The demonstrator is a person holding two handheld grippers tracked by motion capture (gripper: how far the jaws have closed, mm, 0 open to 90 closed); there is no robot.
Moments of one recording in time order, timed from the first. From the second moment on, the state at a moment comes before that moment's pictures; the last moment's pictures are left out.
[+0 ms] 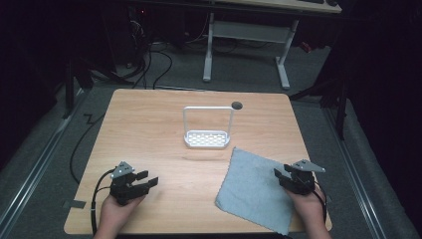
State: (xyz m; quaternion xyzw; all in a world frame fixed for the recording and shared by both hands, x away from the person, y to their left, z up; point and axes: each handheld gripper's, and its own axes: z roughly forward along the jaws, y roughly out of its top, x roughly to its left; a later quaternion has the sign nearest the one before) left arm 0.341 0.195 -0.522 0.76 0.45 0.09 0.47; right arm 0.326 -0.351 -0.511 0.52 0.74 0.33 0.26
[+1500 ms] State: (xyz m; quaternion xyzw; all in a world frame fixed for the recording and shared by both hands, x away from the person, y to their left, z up) left arm 0.318 0.138 -0.518 0.81 0.36 0.05 0.46; right arm 0.296 -0.270 -0.520 0.36 0.86 0.33 0.13
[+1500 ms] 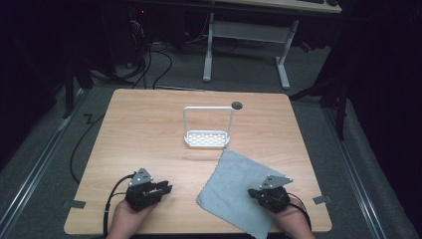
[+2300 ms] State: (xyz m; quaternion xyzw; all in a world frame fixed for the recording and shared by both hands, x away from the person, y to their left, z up) left arm 0.295 0.076 -0.531 0.86 0.29 0.01 0.42; right arm 0.293 -0.231 -0.521 0.30 0.88 0.34 0.12
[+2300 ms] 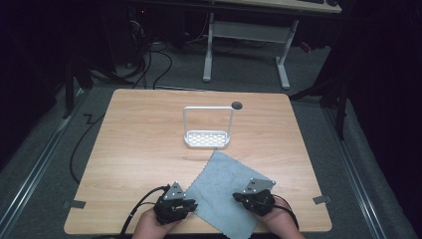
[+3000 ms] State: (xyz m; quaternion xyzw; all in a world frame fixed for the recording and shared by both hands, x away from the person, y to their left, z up) left arm 0.365 0.117 -0.530 0.83 0.39 0.08 0.40; right arm 0.285 -0.254 -0.523 0.35 0.86 0.35 0.13
